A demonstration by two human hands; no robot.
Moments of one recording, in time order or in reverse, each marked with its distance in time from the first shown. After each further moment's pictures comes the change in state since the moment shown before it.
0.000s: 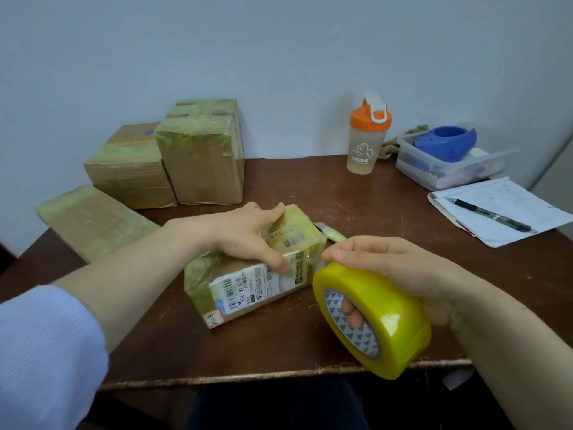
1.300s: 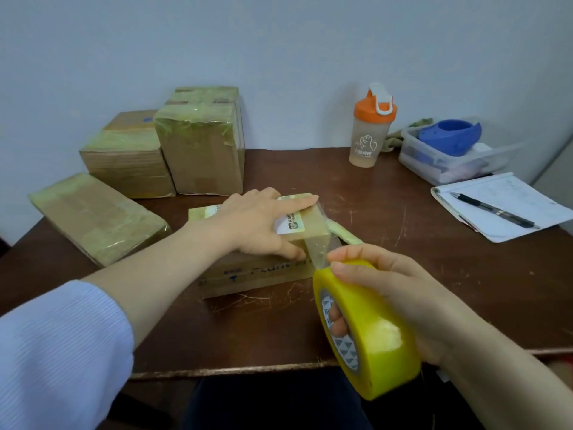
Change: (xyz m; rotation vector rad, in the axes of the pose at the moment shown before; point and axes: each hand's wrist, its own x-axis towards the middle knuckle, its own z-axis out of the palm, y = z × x) left_hand 0.016 0.004 0.015 0.253 0.332 0.095; right_hand -0.008 0.023 0.028 0.134 0.175 -0.102
